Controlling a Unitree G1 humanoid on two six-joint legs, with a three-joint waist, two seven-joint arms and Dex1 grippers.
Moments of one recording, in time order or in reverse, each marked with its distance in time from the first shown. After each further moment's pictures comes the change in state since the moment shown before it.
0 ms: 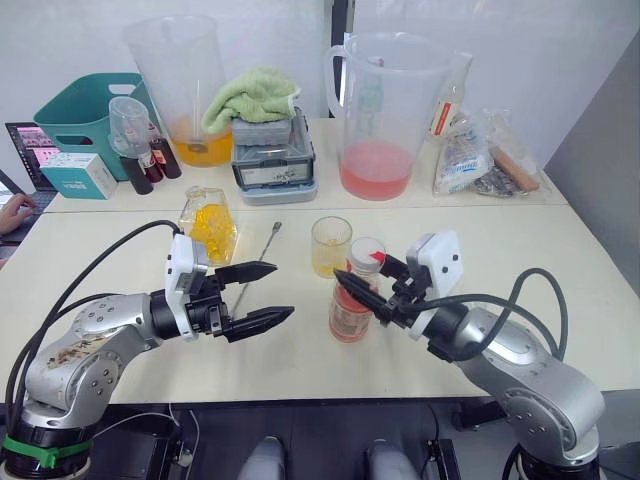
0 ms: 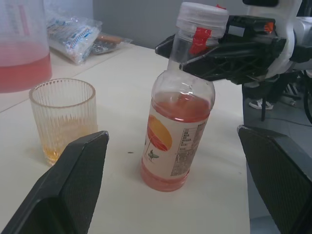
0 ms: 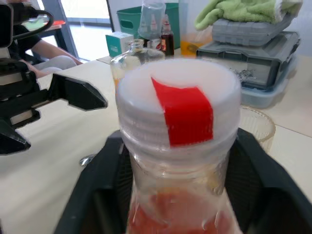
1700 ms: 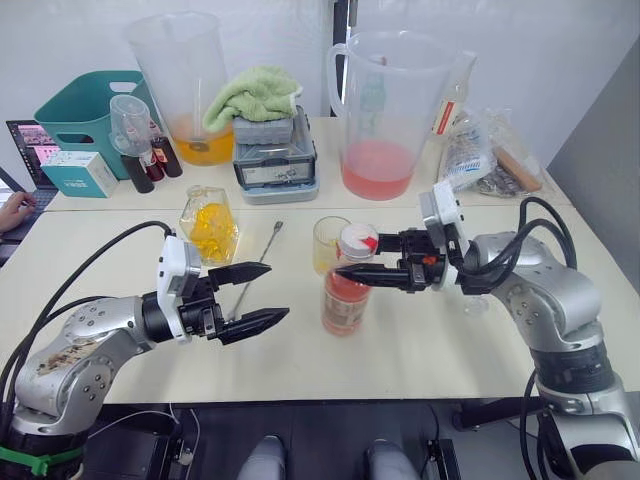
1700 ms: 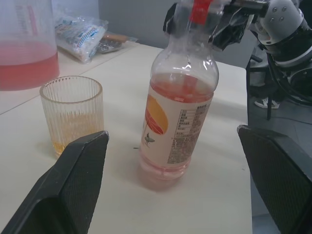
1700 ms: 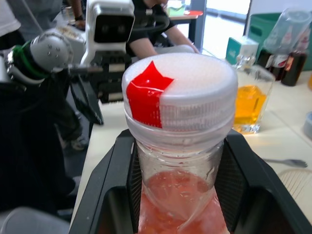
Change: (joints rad) left arm 0.016 0.008 0.026 -0.017 -0.005 -0.001 0.002; right arm -0.395 -0.167 -0.010 0.476 0.069 -0.201 0.688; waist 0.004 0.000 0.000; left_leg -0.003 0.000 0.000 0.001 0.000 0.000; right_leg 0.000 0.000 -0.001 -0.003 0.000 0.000
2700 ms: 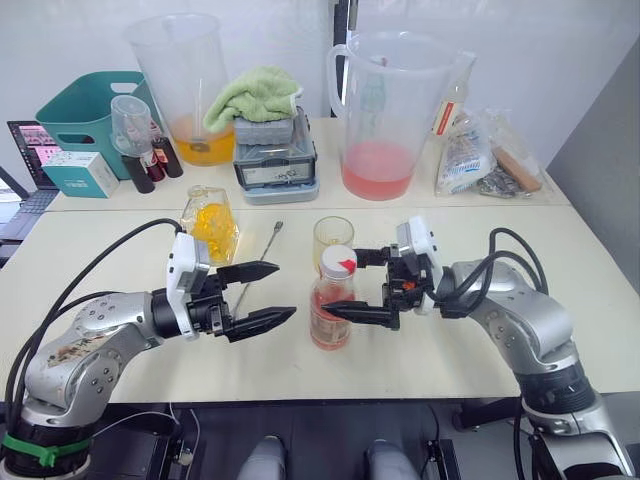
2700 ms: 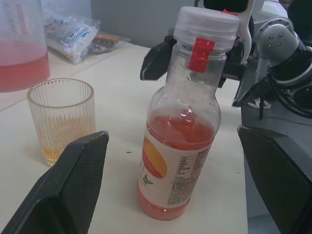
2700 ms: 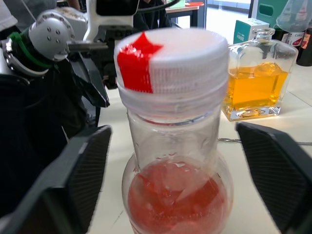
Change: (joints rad) left arm -0.012 -0.001 -0.026 0.004 -0.004 0.020 -0.005; right arm 0.099 -0.002 0.052 0.017 -0.037 -0.053 0.021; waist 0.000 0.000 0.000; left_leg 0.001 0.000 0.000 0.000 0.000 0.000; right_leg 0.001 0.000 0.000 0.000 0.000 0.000
